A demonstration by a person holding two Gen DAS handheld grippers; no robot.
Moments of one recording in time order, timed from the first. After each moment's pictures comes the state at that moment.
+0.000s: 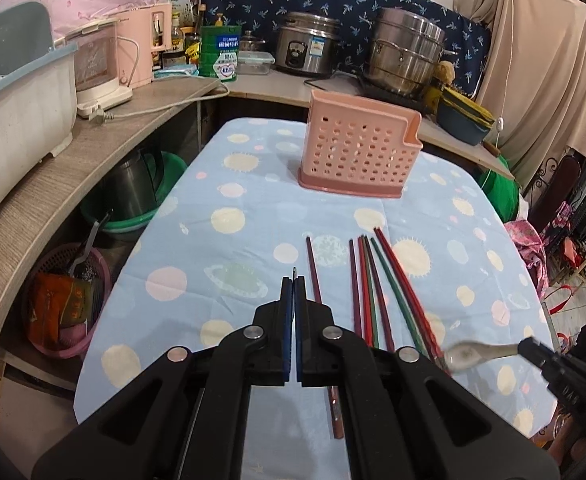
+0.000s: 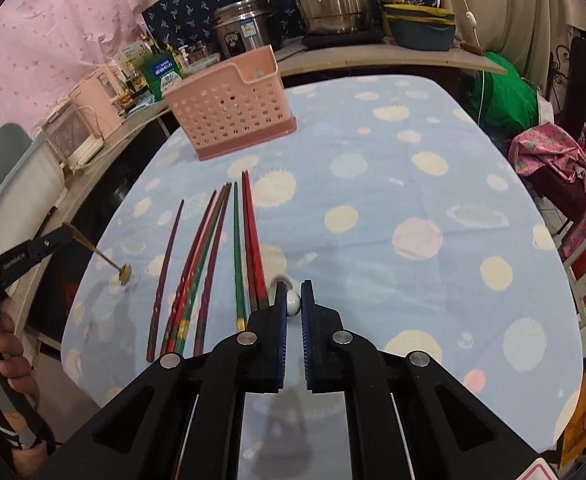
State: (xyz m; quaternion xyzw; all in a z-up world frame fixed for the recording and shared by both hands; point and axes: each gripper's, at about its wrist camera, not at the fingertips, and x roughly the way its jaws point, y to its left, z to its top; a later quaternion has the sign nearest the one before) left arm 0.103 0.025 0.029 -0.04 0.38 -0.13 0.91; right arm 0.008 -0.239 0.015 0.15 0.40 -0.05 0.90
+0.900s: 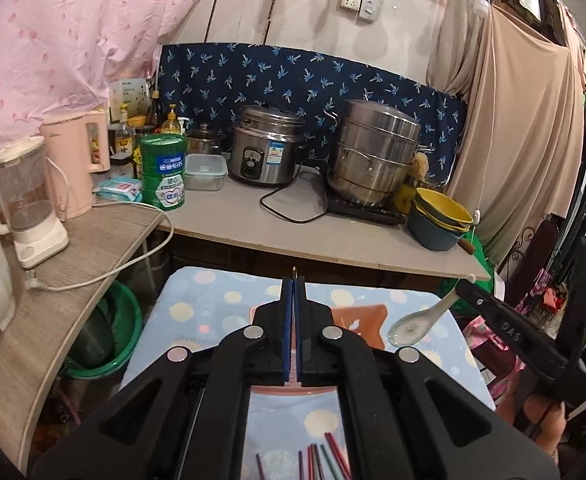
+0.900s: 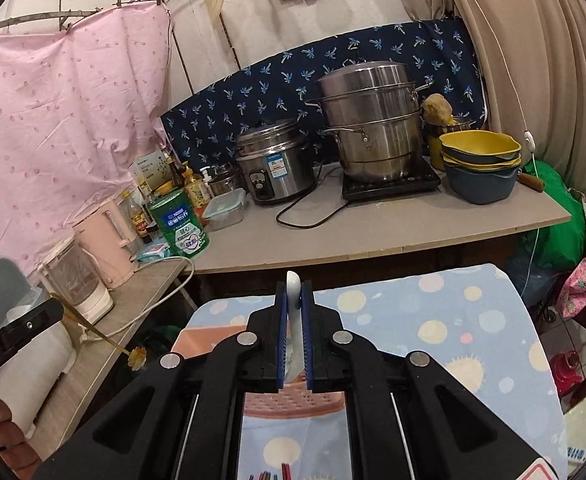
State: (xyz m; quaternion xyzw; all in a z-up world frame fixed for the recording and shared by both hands) left arm 0.287 -0.033 0.173 -0.07 0.27 -0.18 0.94; right arm 0.266 -0.289 0.140 0.16 0.24 -0.03 0.96
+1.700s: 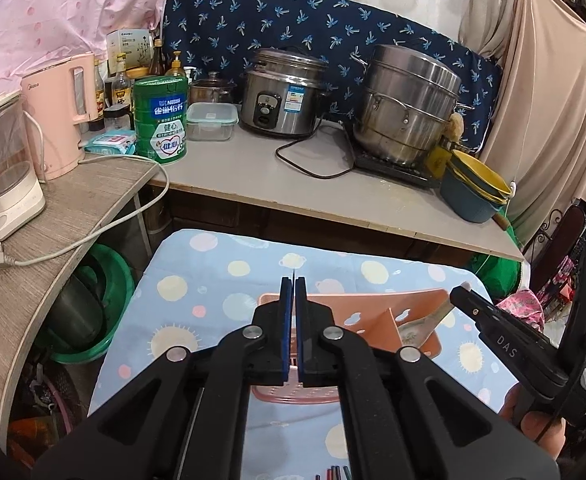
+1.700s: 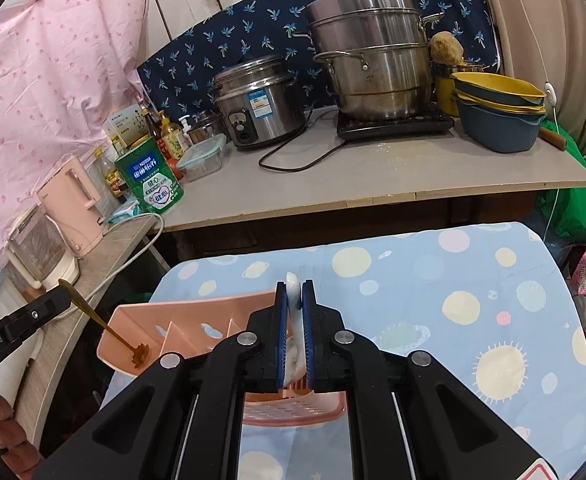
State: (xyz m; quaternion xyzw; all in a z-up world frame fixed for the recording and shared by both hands) left arm 0.355 -0.057 0.096 -0.05 0.34 -0.15 0.93; right arm 0.331 -0.288 0.058 0.15 0.33 -0.03 0.93
